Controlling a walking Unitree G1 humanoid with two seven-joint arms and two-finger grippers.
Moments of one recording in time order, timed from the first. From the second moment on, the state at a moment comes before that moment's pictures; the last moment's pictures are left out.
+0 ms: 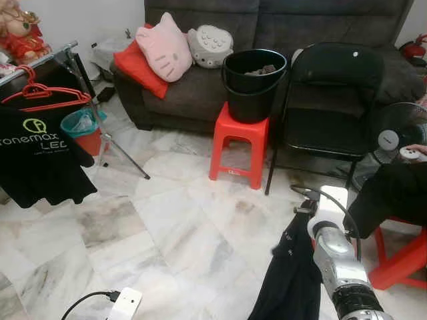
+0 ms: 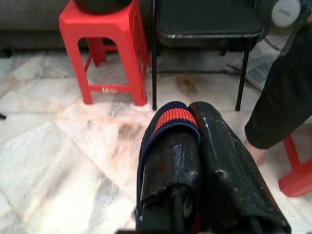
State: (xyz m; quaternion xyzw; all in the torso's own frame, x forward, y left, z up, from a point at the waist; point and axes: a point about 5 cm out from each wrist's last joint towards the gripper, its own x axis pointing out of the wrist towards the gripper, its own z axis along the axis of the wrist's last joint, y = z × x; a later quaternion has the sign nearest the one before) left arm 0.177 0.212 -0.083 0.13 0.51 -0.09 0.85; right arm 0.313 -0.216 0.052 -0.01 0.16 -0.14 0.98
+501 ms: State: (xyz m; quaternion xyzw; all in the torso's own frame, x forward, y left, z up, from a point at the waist) left arm 0.178 0.214 -0.083 0.13 0.50 -0.09 0.85; right arm 0.303 -0.215 0.107 -0.07 -0.05 -0.17 0.98
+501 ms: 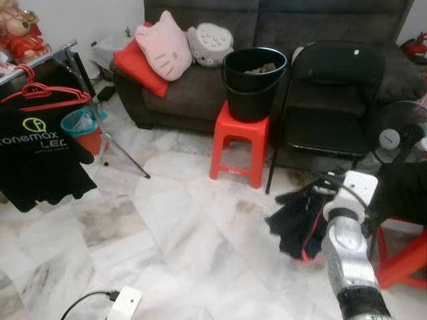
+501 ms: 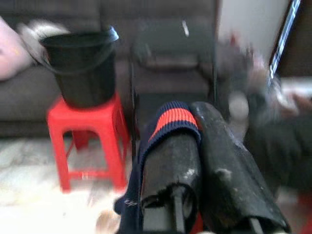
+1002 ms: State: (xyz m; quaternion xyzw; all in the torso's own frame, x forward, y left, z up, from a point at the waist) left arm 0.180 0.215 -0.081 0.14 0.50 -0.08 0.85; right arm 0.273 -0.195 0.107 -0.11 -0.07 -0.15 0.98
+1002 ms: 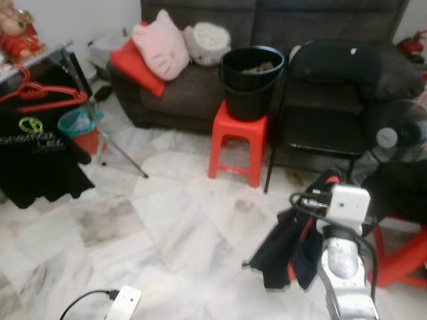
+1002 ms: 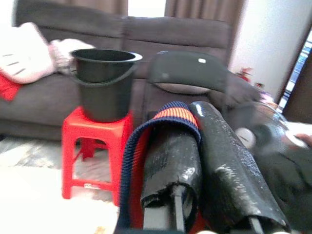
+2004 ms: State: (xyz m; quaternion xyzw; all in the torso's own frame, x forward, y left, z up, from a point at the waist) left arm 0.176 0.220 -0.082 0.14 0.51 -0.08 0.85; right arm 0.275 -0.186 0.107 -0.12 -0.06 -0.13 0.98
